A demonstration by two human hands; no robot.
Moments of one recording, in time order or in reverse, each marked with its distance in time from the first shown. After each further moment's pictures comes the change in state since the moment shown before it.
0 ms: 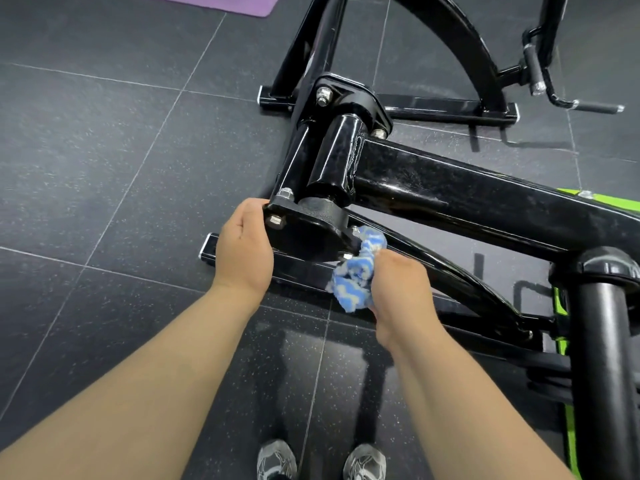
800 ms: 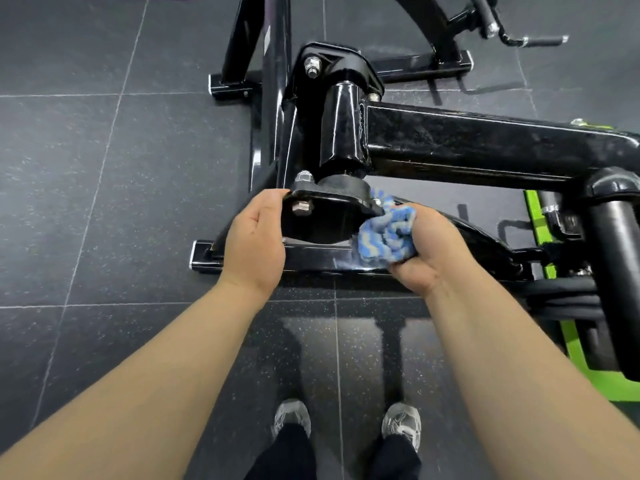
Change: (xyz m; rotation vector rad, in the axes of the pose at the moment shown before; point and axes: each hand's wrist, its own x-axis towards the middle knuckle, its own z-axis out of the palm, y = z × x) left_hand 0.023 -0.009 -0.035 0.025 -0.402 0.076; right_hand 0.005 -0.011 0.017 0.666 -0.177 0.199
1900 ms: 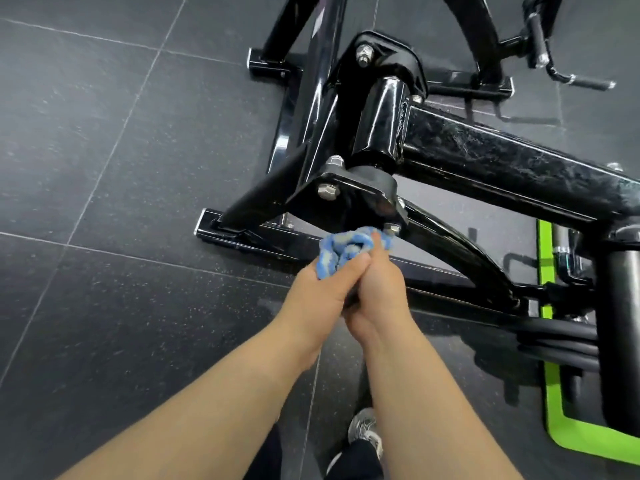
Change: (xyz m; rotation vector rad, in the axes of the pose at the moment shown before) left_hand -0.066 -0.020 0.051 -0.498 -0.104 -0.470; right_hand -0.020 0.080 0.022 -0.156 0.167 0.034
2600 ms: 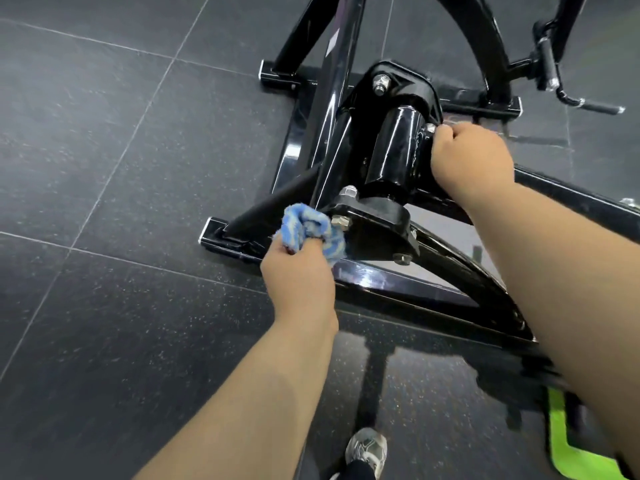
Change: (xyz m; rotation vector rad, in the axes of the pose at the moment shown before) left_hand 0.036 0.042 0.004 -0.292 0.626 0.166; right_hand 0.063 -0.178 0.031 -1.544 0.421 -0.945
